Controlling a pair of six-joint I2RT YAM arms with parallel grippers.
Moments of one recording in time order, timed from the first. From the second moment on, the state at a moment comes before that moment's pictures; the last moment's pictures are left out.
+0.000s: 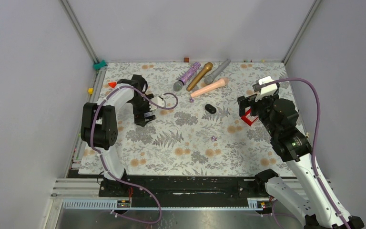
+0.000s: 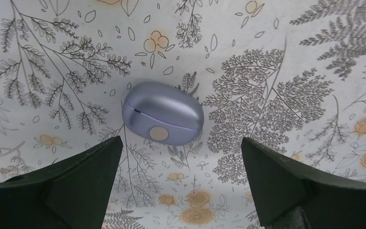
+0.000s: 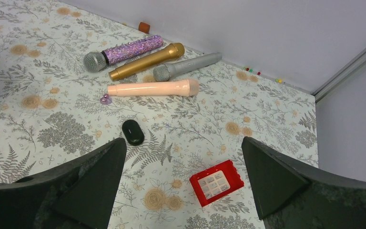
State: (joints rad) left arm -0.17 1.84 1.38 -1.01 0.28 1.22; right arm 0.39 0.74 0.94 -0.35 0.12 -0.18
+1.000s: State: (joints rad) left arm -0.27 1.98 1.38 -0.91 0.13 1.12; right arm 0.39 0.75 0.94 -0.35 0.11 -0.16
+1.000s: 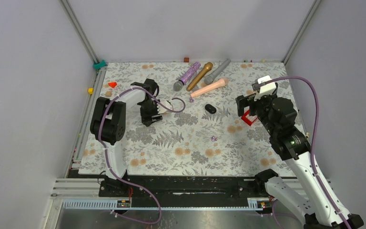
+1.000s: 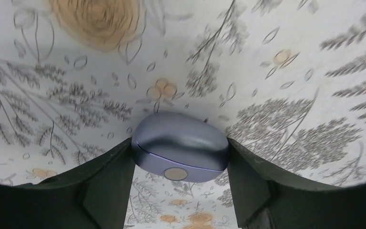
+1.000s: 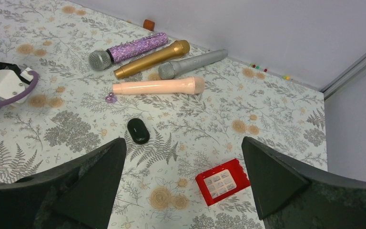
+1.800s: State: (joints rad) left arm -0.49 1.67 1.46 -0.81 0.44 0.69; right arm 0.39 1.18 0.98 -0.32 -0.35 0.27
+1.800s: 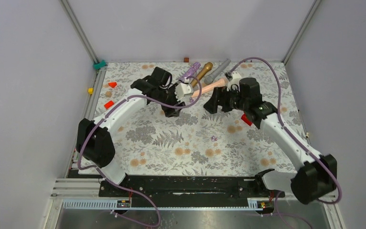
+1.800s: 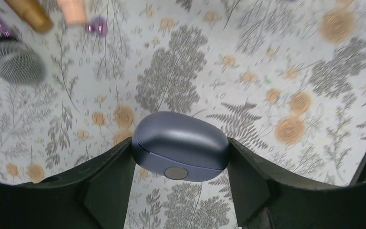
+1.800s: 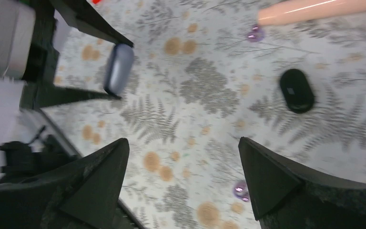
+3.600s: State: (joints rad) left arm -0.65 1.61 1.43 -0.68 0.44 0.49; right arm 0.50 1.53 1.06 -0.05 -0.70 0.68
